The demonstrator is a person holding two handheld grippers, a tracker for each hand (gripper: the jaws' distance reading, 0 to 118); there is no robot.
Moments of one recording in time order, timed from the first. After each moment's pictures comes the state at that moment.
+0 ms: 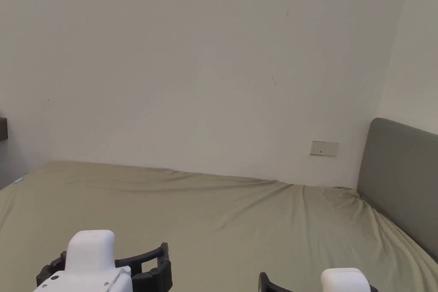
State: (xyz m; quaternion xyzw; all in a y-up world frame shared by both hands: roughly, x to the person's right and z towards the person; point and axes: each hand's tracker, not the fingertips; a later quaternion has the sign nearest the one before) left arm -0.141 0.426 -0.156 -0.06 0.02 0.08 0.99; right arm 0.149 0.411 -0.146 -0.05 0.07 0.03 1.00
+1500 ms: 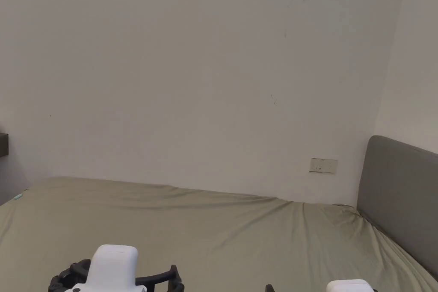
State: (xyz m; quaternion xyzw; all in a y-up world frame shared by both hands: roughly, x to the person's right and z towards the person) left arm -0.118 0.435 -0.151 -0.08 0.05 0.01 0.99; right arm 0.142 0.427 -0.134 -0.03 0.06 0.05 1.00
